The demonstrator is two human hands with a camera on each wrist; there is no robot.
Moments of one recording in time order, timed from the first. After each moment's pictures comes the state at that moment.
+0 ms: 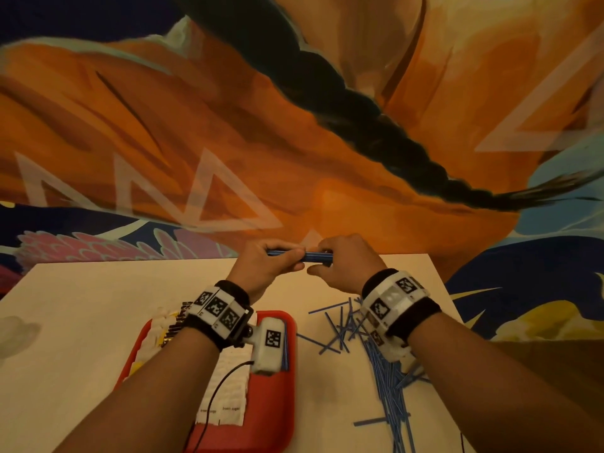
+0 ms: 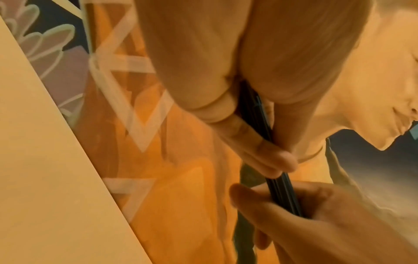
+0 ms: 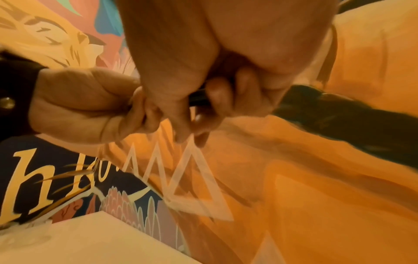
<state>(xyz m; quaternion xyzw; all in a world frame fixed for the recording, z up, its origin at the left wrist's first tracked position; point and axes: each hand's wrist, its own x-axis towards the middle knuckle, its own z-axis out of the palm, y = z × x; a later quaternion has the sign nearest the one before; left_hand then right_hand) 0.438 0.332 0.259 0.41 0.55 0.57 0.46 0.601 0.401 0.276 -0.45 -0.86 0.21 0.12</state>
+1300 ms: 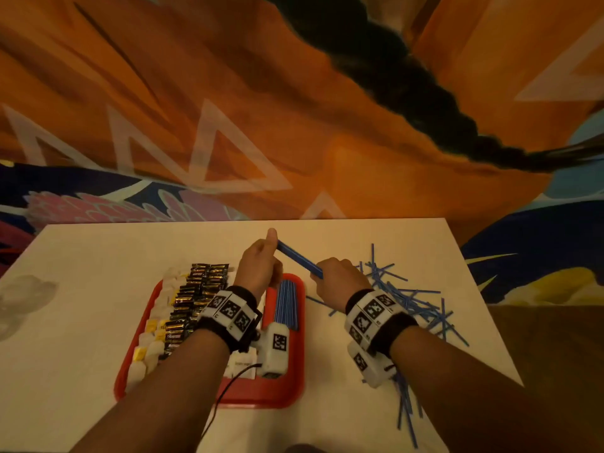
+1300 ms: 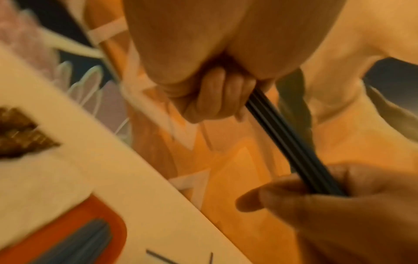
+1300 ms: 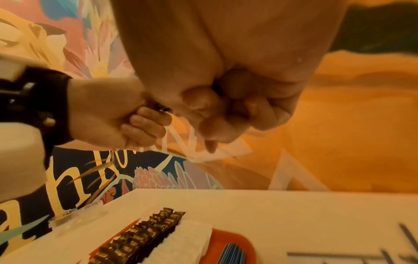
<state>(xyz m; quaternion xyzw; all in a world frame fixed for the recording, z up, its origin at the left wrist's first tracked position) 0.425 0.312 0.182 0.30 0.71 0.50 0.39 0.576 0.365 0.171 -0.51 -0.81 0.29 -0.02</state>
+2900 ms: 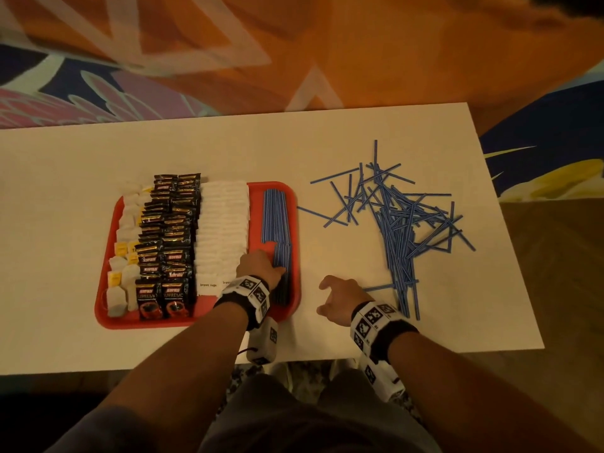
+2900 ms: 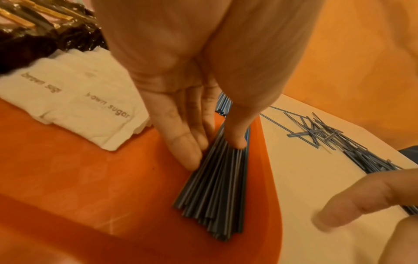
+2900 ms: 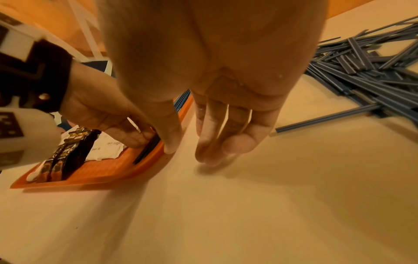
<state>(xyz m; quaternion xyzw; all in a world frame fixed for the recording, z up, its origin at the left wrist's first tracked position) 0.439 0.252 -0.011 0.39 0.85 -0.01 0.34 0.635 0.270 -0.019 -0.54 -0.67 0.46 -0.20</state>
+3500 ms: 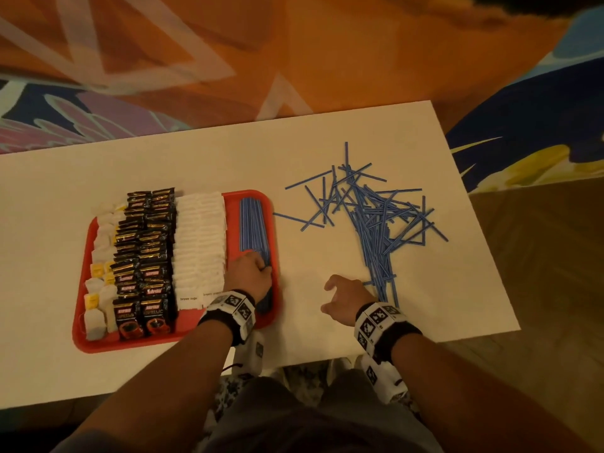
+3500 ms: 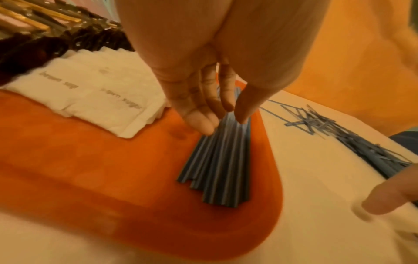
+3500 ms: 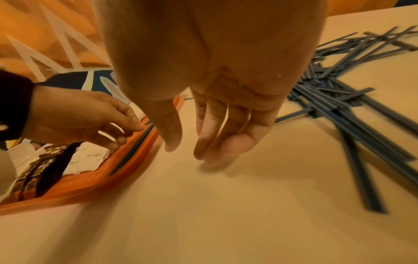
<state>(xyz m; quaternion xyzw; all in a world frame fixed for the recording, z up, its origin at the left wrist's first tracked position) 0.460 0.250 -0.001 0.44 0.84 0.10 0.29 0.677 0.277 -0.012 -0.58 -0.64 0.48 -0.15</state>
